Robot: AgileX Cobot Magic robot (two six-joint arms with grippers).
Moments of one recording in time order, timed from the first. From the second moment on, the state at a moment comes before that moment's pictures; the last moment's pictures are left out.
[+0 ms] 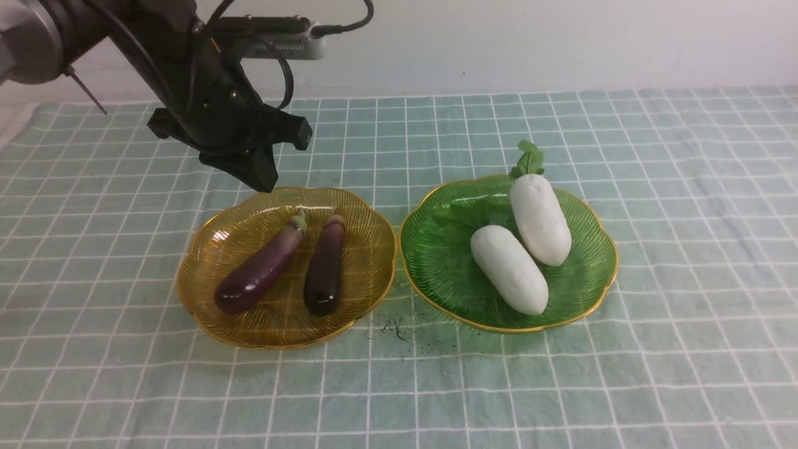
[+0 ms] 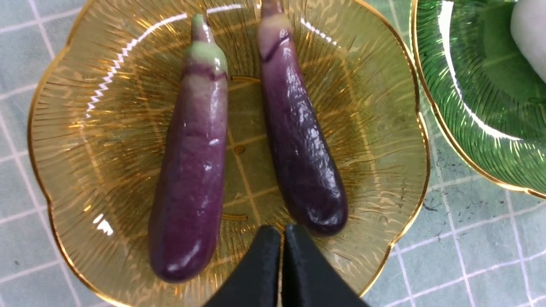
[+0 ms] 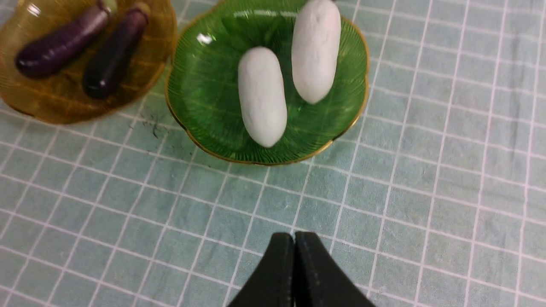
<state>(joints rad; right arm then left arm) 0.26 0.82 -1.18 0.12 1.26 -0.03 -0.21 1.89 -1.81 -0.14 1.24 0.08</state>
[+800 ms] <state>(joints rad) 0.26 0.53 -0.56 0.02 0.35 -0.03 -0.21 1.89 -1.81 -0.05 1.24 0.08</state>
